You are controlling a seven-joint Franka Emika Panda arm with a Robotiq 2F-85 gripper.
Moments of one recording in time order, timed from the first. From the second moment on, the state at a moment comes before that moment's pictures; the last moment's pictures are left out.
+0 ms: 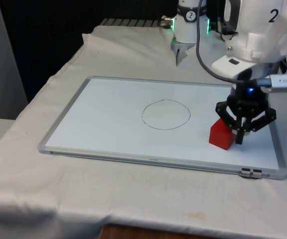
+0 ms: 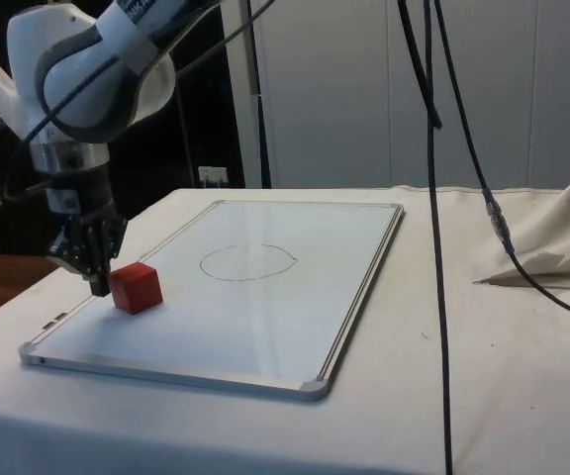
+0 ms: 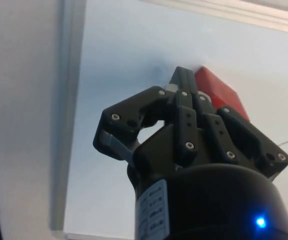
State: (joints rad) arm 0.33 0.84 -0.17 -1.39 0.13 2.27 0.25
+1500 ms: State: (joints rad) arm 0.36 0.74 -0.19 -1.57 -0.05 2.15 0.35
